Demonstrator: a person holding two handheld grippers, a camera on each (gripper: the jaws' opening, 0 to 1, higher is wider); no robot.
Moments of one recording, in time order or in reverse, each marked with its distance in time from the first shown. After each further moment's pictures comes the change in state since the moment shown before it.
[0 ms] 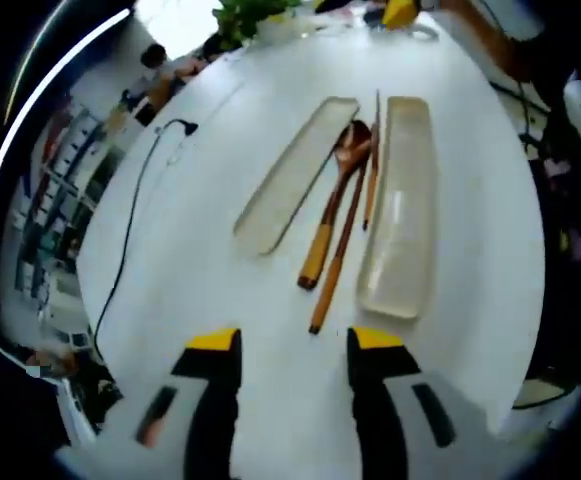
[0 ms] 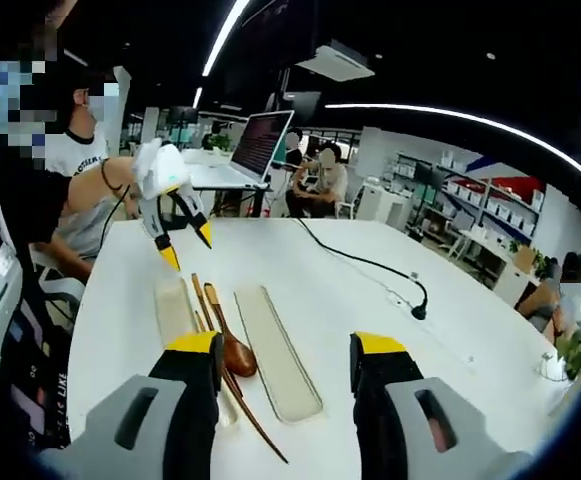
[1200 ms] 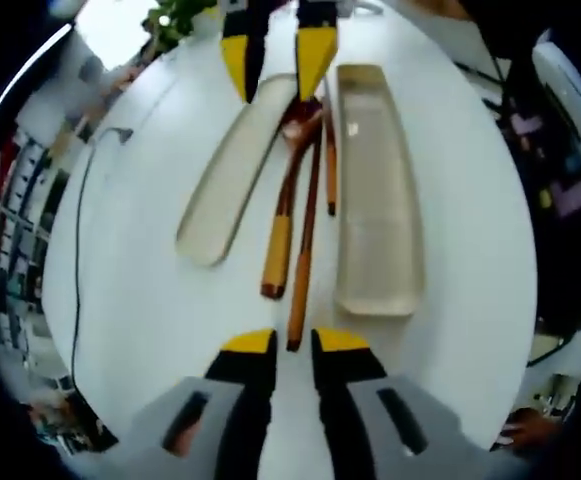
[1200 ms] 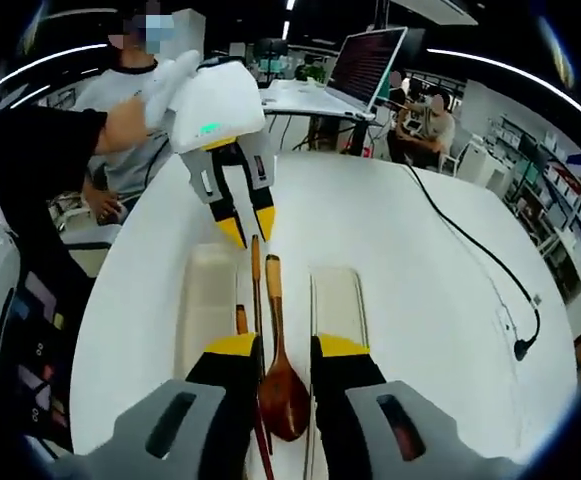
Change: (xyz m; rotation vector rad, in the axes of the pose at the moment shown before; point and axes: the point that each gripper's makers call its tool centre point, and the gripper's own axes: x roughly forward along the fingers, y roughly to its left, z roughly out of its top) left arm 0.026 -0.023 -0.007 0.138 0.046 -0.211; right arm 0.108 0.080 -0.020 -0.133 0.312 0.446
